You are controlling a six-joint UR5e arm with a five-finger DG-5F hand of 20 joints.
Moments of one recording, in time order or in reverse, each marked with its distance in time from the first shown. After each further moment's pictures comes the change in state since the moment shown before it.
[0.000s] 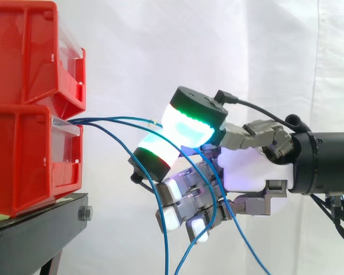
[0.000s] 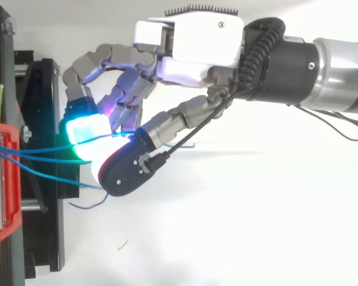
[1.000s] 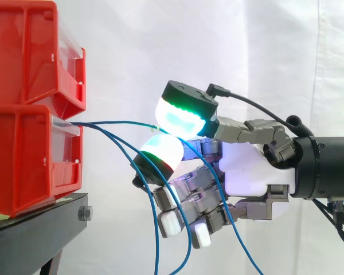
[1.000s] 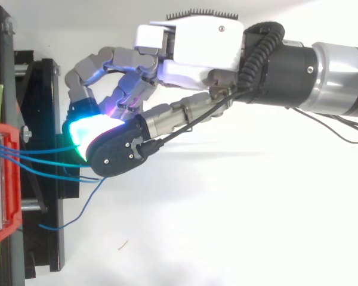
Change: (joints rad) arm 0.005 0.000 -0.014 0.018 0.012 0.004
